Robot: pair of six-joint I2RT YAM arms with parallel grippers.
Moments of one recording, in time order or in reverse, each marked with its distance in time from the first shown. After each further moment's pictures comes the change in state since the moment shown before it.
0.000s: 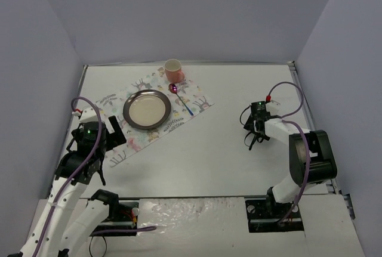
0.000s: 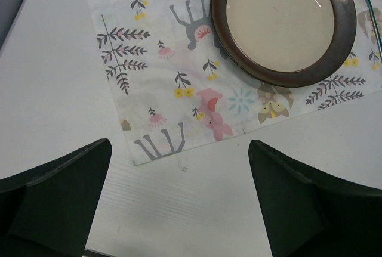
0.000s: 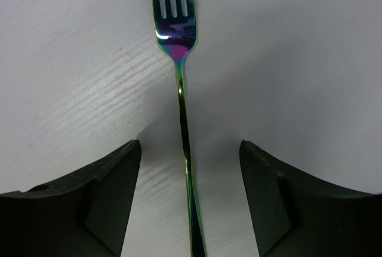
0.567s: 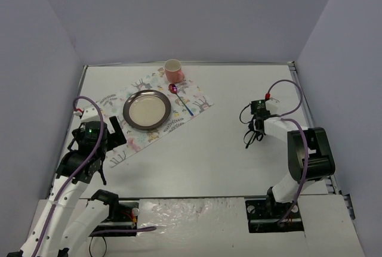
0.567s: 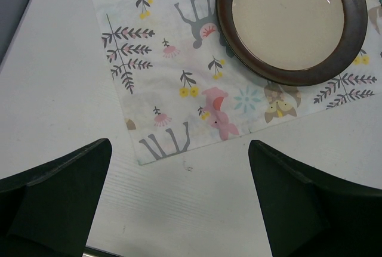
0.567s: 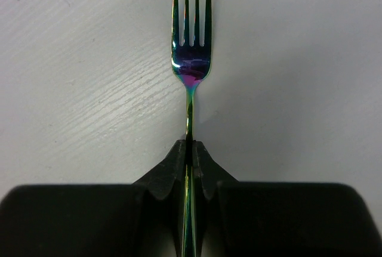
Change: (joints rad) left arm 0.000 0.001 0.000 -0.010 -0.016 0.013; right arm -0.004 0.047 0.026 0.072 0.002 -0.033
